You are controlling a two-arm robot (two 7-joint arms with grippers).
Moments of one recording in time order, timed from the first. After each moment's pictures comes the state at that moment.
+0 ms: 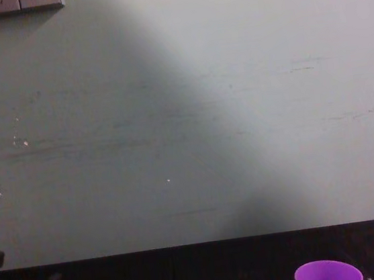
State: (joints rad) left arm -0.20 0.60 0.45 -1.41 -0.25 -0.12 0.03; right arm 0.14 0.35 -0.40 -1.31 0.32 -0.19 0.31
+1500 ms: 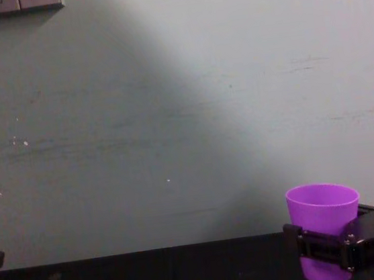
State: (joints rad) left arm -0.20 0.60 0.45 -1.41 -0.25 -0.12 0.03; right arm 0.09 0.36 -0.29 -1.58 0.28 -0.02 0.35
